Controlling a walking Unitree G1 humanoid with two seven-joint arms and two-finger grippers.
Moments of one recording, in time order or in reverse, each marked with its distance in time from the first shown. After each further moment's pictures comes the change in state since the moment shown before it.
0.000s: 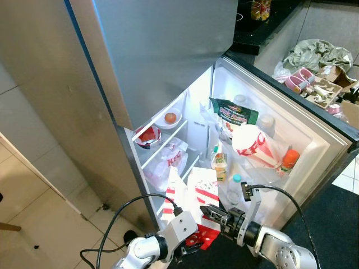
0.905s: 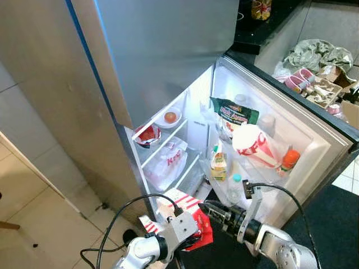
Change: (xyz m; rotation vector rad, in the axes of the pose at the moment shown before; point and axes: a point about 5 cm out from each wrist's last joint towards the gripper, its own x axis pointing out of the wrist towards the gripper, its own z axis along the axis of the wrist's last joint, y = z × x) left arm -0.002 0.000 -0.001 0.002 0.011 -0.027; right arm -0.005 -0.008 0.015 -0.024 -0.076 -0.058
